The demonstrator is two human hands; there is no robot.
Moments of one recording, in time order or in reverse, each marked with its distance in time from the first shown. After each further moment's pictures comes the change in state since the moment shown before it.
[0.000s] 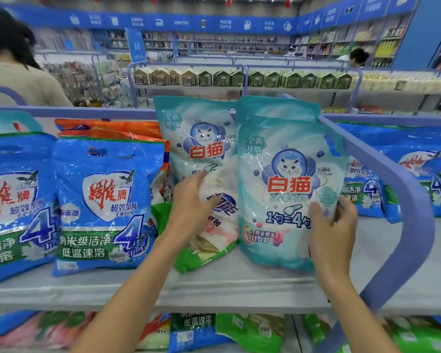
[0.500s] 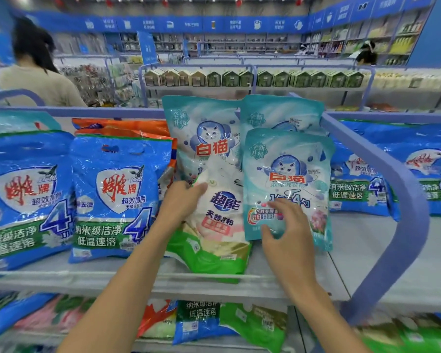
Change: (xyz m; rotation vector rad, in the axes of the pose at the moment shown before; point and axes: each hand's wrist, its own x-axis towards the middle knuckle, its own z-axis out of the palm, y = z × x) left_hand 0.004 -0.005 -0.026 -0.056 -0.054 -0.325; right_hand -0.053 0.001 0.021 -0.473 -0.375 -0.317
